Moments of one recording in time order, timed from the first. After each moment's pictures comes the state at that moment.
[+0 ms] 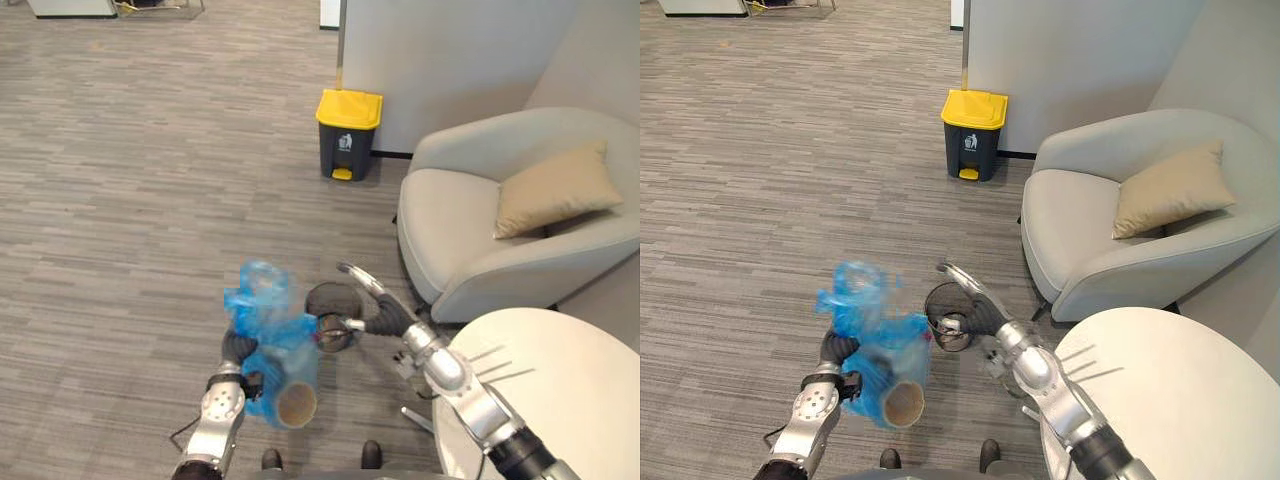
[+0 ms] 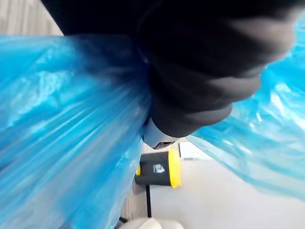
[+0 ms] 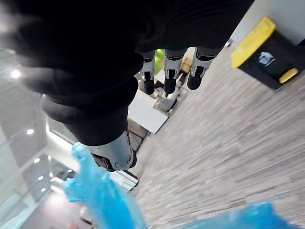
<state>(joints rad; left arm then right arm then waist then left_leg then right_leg) 0.11 0.20 0.02 0.45 -0.07 -0.22 0.22 0.06 -0.41 0.35 0.02 -0.24 -0.27 0.03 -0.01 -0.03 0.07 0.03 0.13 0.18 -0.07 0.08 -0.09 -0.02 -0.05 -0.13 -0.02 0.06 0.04</state>
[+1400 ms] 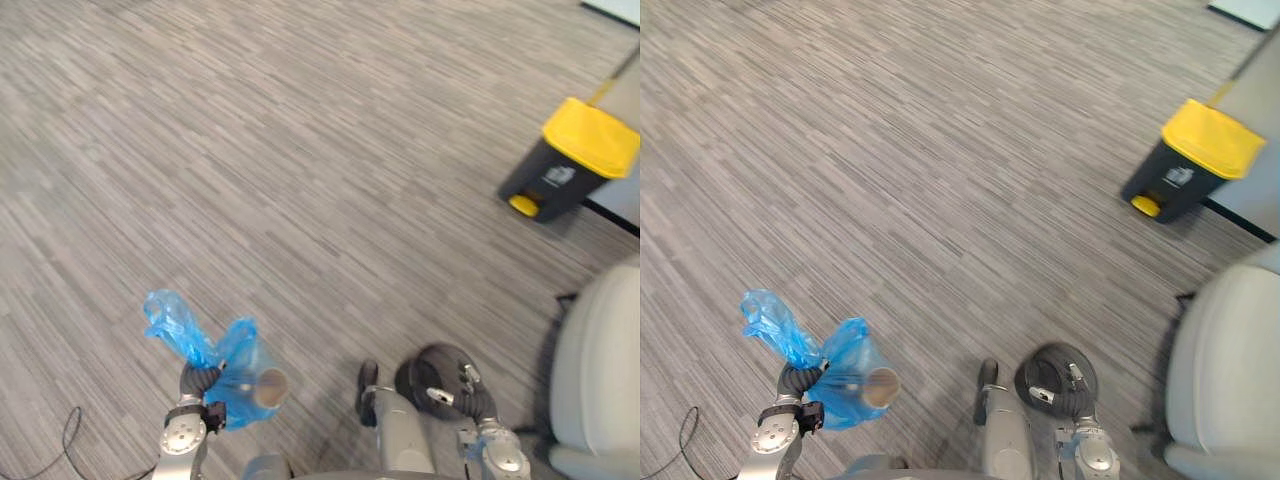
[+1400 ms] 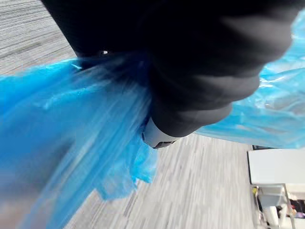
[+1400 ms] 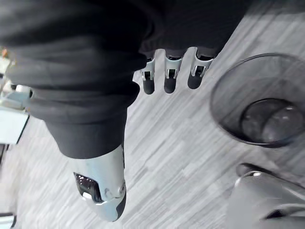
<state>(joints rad) 0.24 0.11 0.08 0.48 -0.08 -0.22 0.13 0.21 -0.20 -0.07 0.38 -0.04 -0.19 -0.04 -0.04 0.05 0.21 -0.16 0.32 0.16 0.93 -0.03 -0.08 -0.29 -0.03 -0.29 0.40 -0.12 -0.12</state>
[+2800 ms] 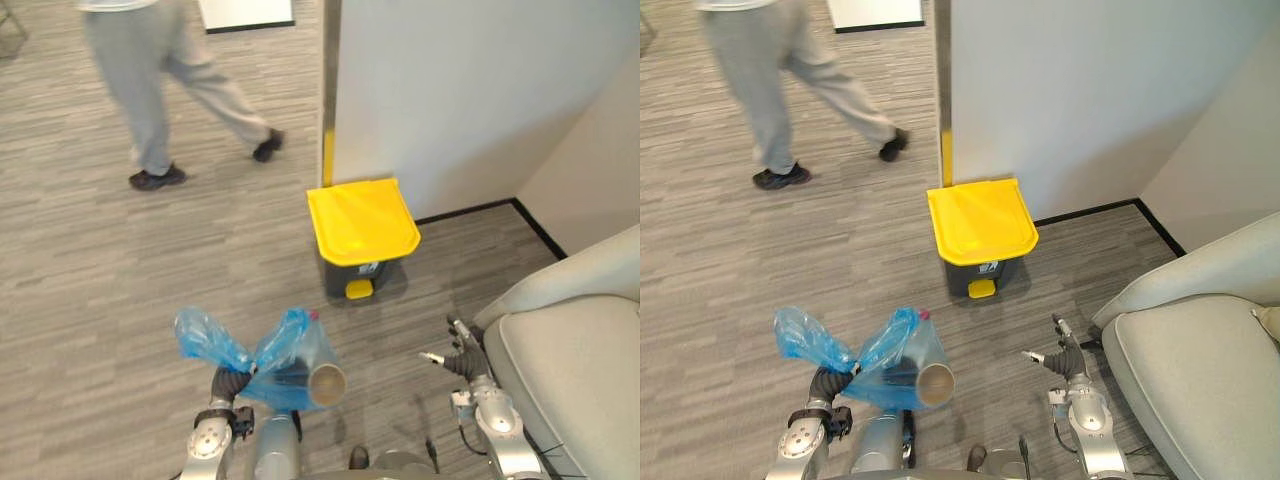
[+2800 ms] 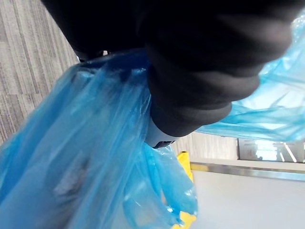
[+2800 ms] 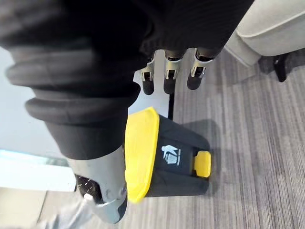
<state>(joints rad) 0.24 0.12 0.03 0.45 -0.07 -0.21 0.07 0.15 -0.18 -0.04 0.45 -0.09 -0.18 -0.06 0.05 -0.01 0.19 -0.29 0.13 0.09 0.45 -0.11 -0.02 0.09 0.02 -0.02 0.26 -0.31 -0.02</state>
